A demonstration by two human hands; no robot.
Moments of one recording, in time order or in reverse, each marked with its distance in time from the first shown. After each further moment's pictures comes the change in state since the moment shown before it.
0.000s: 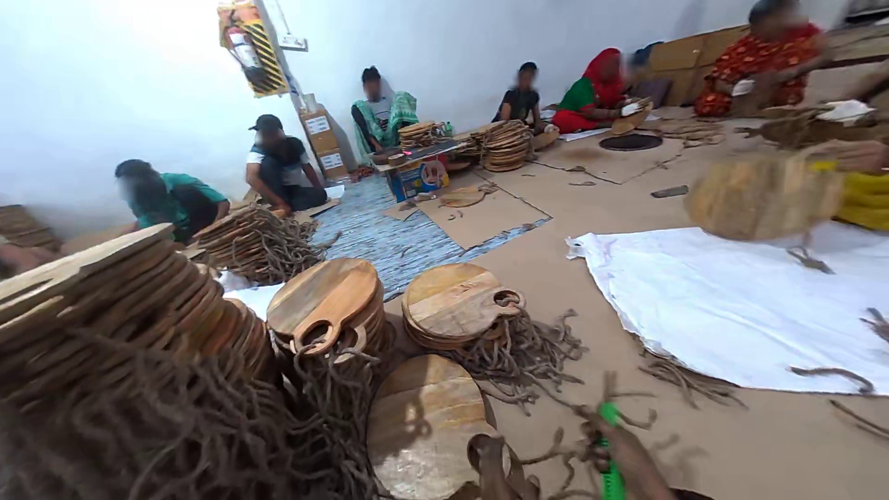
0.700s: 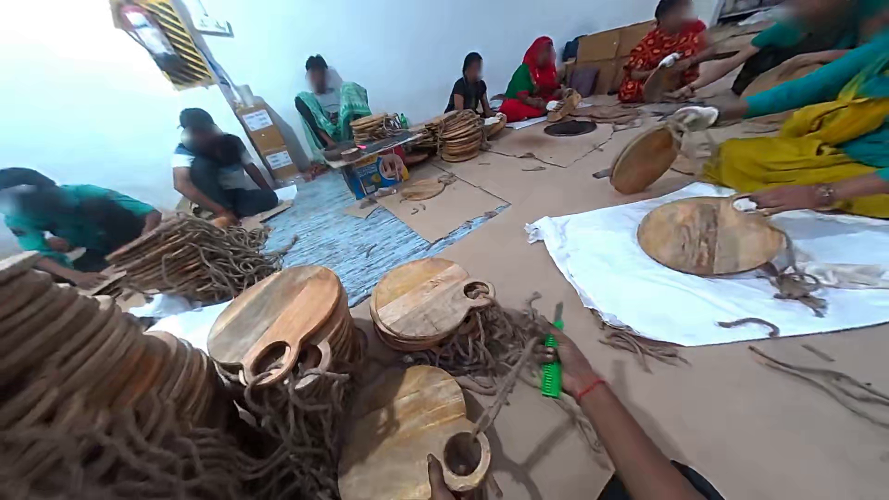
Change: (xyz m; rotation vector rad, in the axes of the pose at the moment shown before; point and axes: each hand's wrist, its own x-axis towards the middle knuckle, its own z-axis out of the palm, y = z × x) left_hand 0.035 0.003 -0.027 -1.020 0.390 -0.736; right_hand 0.101 -0.061 0.038 0.472 -0.082 0.011
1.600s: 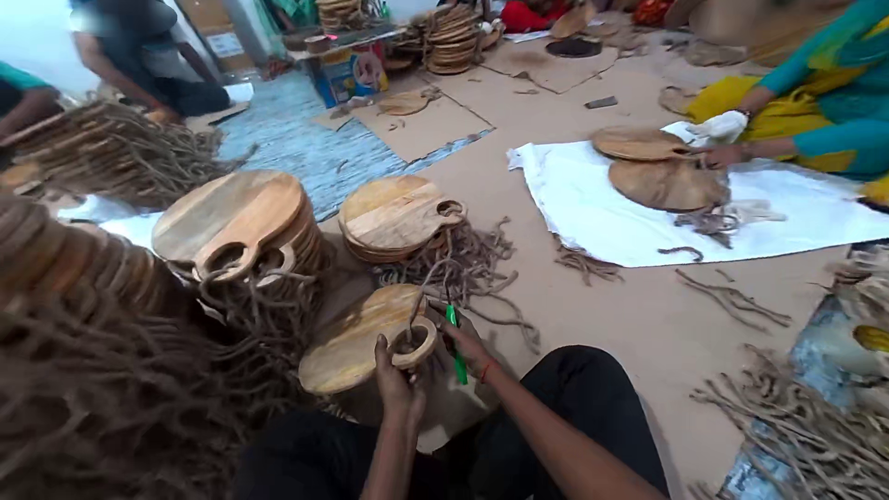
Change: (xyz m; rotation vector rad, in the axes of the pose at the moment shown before) left_hand -0.042 0.039 0.015 -0.068 -0.235 0.078; right_hand -0.076 0.152 -0.002 -0.667 -0.245 0.033
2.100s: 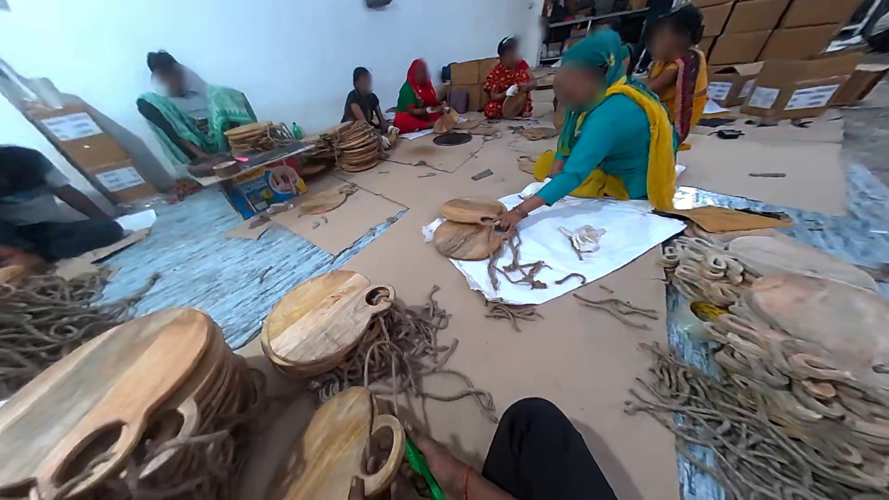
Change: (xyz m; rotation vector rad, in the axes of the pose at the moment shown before) left_hand -0.008 -0.041 -0.004 0.086 0.071 0.070; right_hand -0.039 0.008 -0.018 0.189 -0.115 0.269
